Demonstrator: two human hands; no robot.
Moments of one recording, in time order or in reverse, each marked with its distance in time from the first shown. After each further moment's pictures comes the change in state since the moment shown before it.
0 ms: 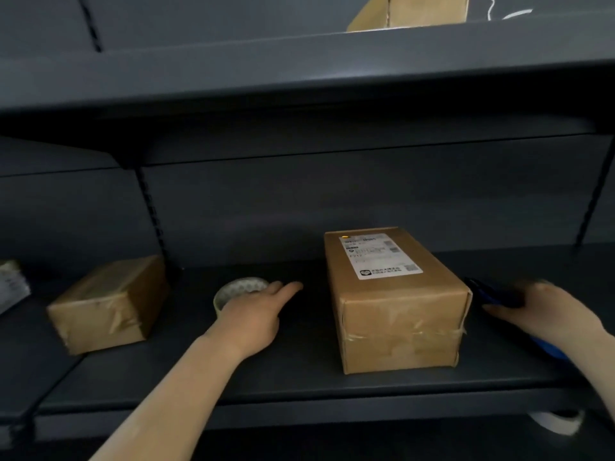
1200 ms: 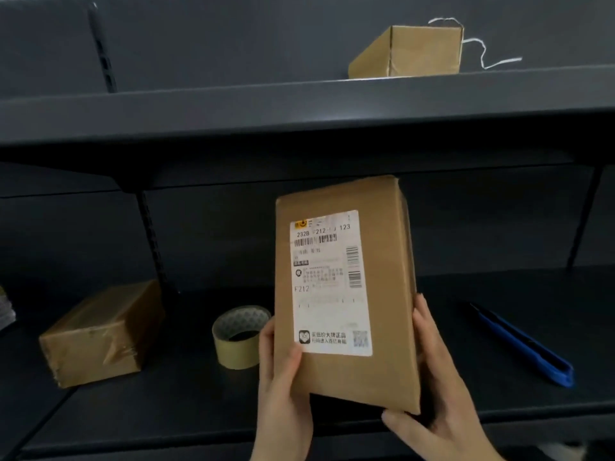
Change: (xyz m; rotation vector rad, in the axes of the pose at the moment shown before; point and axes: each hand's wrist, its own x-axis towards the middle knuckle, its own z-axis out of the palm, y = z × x) left_hand -0.048 0.082 0.013 -2.178 0.535 -0.054; right_hand -0.143 -0.112 0.048 0.971 0.260 -0.944
